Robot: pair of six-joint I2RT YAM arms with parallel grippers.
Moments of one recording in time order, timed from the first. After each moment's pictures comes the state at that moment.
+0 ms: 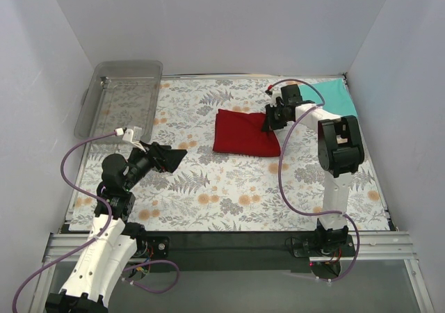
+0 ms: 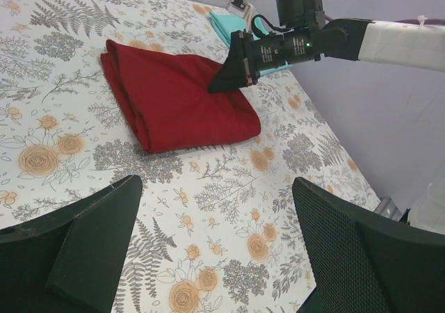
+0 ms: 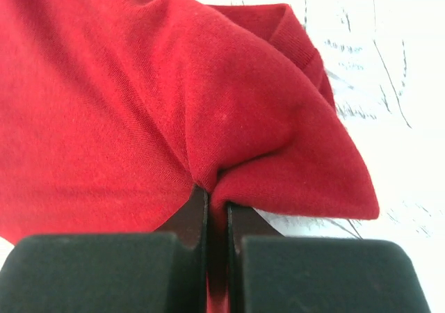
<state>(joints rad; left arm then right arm) -0.15 0.57 0.43 0.10 0.51 -0.56 0.24 2.10 1.46 -0.33 -0.38 0.05</state>
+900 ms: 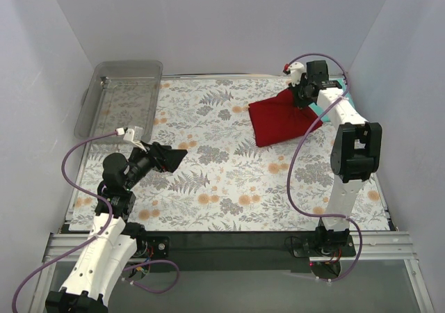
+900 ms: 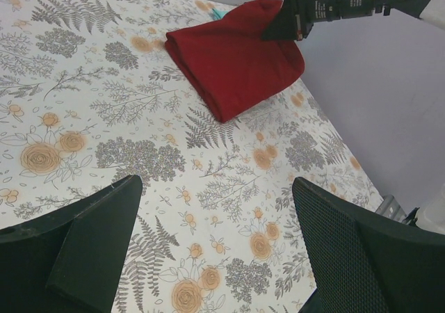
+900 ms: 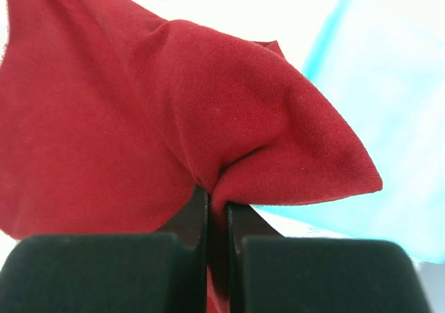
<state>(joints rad) -0.15 0.59 0.43 0.10 0.51 -0.55 0.10 1.98 1.65 -0.53 -0.18 -0.44</state>
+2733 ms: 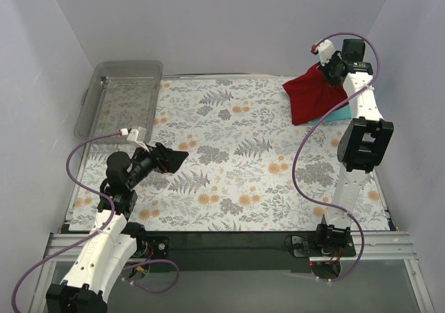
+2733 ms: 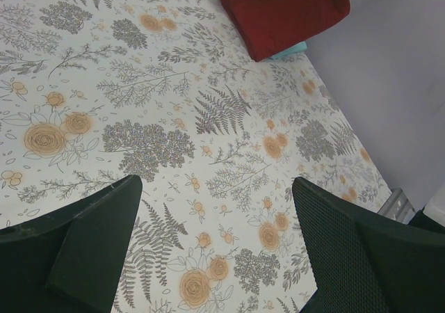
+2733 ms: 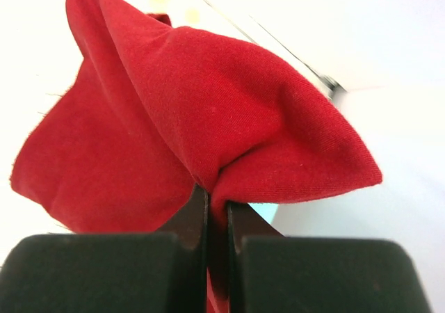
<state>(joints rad) -0.15 0.63 0.40 0.11 0.51 -0.53 -0.10 2.14 2.09 -0.65 -0.21 -0.76</state>
